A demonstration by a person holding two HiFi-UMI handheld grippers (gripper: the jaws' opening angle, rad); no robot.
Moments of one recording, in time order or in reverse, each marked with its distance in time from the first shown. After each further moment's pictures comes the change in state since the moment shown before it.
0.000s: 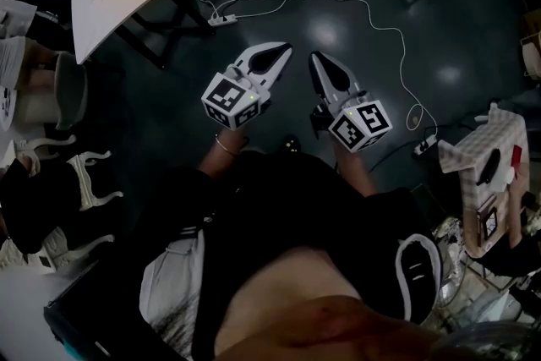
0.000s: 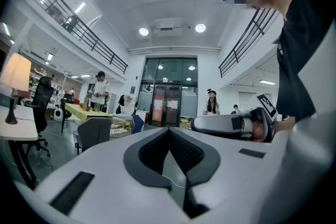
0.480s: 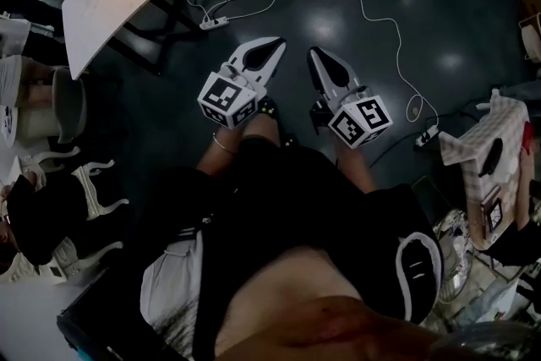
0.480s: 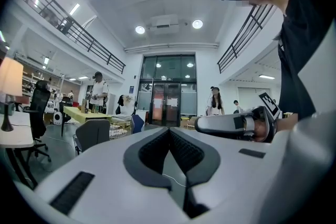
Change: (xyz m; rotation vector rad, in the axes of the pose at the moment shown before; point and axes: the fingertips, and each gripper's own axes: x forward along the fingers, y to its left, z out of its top) left arm 0.047 -0.004 -0.002 0.046 0.019 -0.001; right arm -0.017 -0.047 0.018 0.012 -0.036 -0.035
